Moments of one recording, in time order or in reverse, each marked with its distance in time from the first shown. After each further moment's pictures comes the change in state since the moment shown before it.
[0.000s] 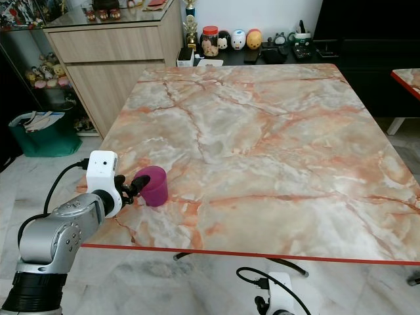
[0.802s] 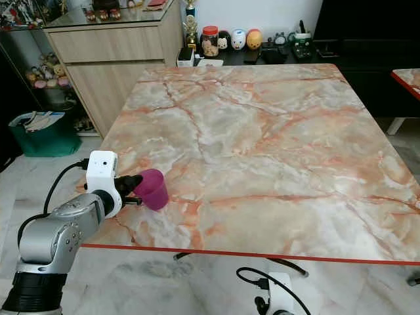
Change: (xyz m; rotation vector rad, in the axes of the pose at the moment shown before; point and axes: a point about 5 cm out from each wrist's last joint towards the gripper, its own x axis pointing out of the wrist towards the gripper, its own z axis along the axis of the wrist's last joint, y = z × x) left arm 0.000 0.001 0.000 0.002 0.002 0.002; right arm 0.000 0.000 0.000 0.001 0.004 0.001
